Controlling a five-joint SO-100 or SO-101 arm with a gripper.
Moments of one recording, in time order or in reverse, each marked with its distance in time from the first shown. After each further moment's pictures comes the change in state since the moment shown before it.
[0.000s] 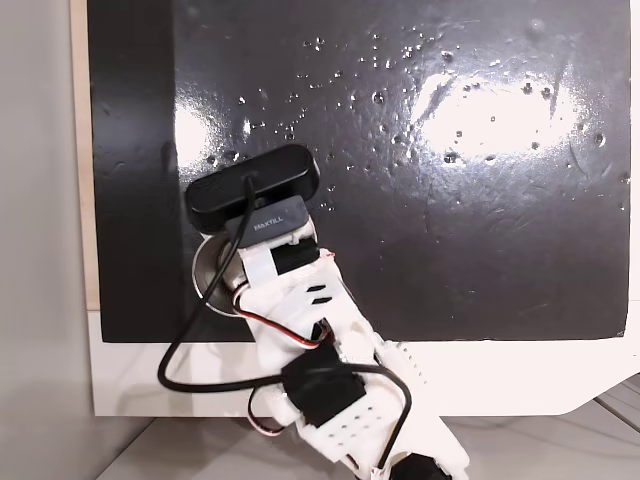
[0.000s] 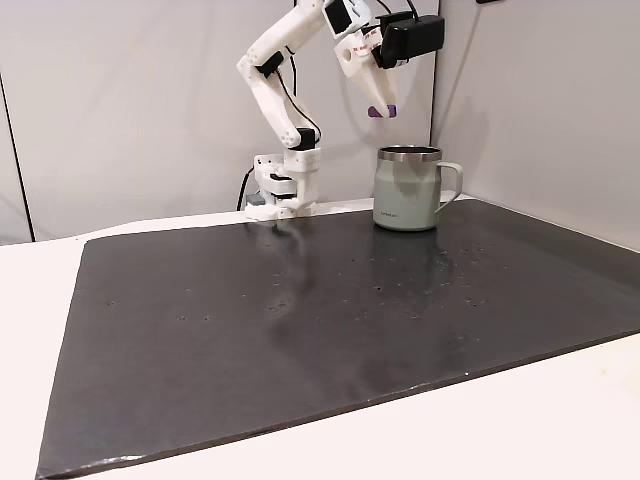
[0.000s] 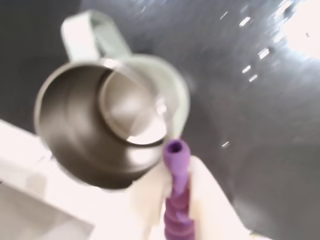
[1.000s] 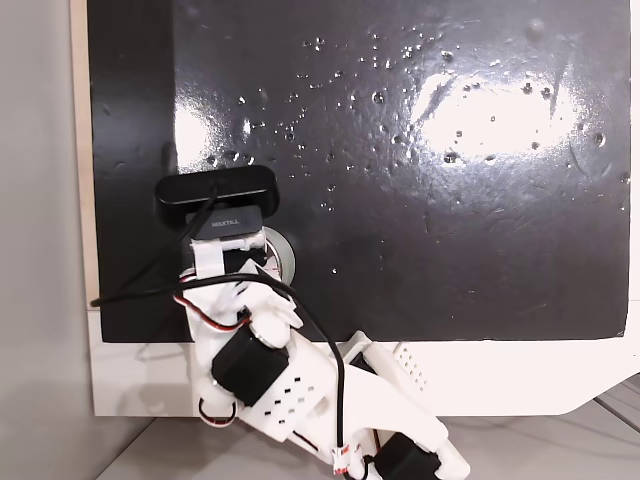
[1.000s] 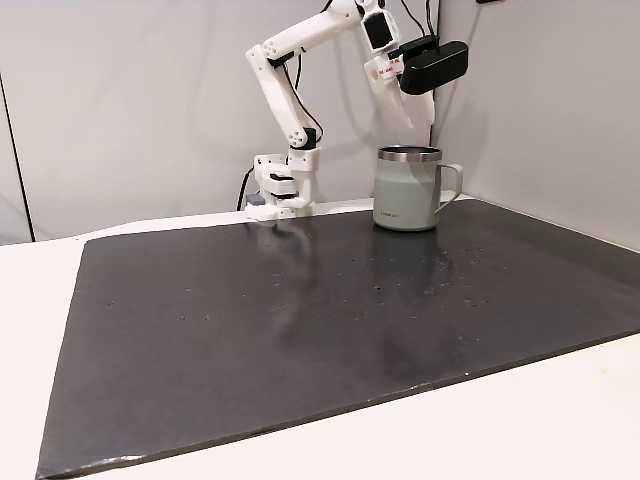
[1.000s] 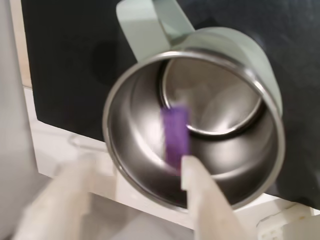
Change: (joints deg) arm -11.5 -9.8 -0.1 -6.2 23.7
